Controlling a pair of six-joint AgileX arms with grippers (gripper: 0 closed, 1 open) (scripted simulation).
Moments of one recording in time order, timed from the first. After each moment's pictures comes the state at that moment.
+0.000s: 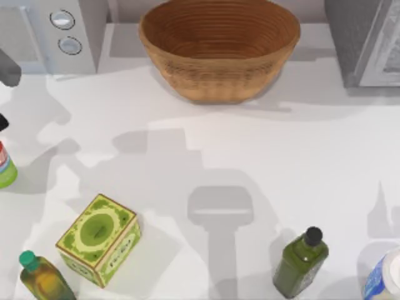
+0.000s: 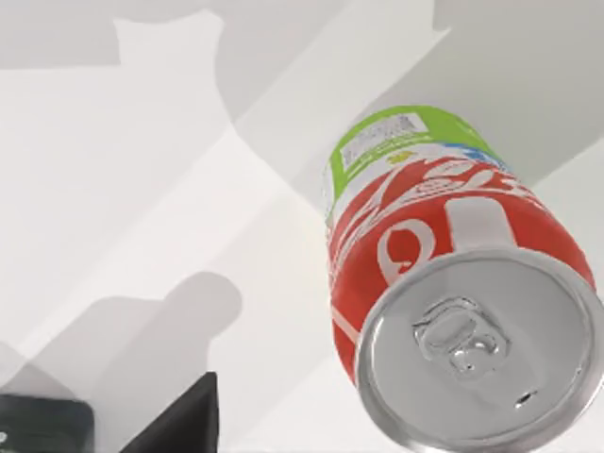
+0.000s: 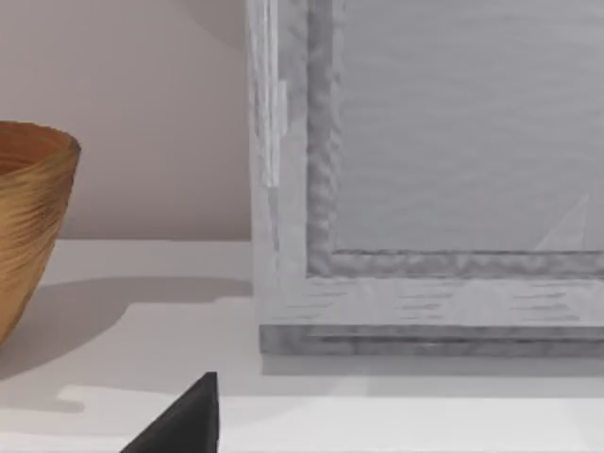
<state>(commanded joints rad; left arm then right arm) 0.11 1.95 1.60 -1.23 0.00 0.93 0.00 0.00 0.00 0.00 0.00 0.00</state>
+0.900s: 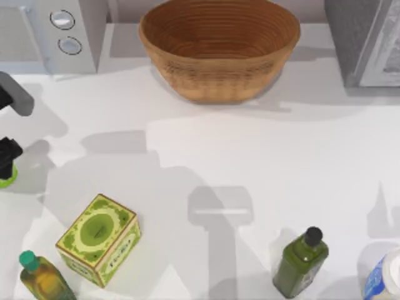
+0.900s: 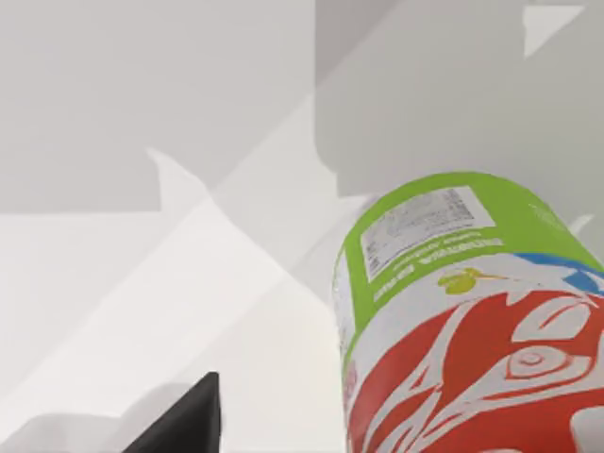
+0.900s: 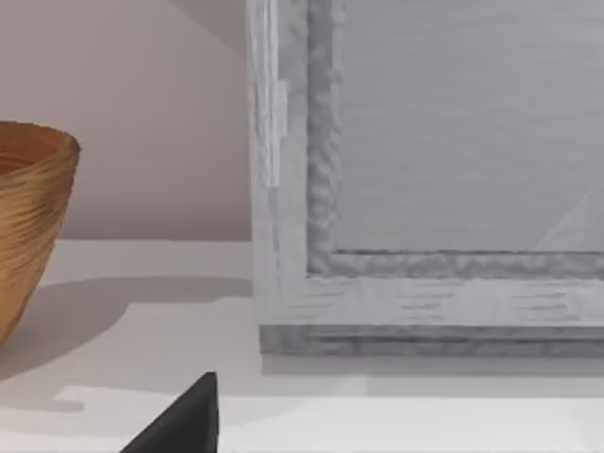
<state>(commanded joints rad) 0.12 2.00 1.43 -1.01 0.00 0.93 0.00 0.00 0.00 0.00 0.00 0.00</state>
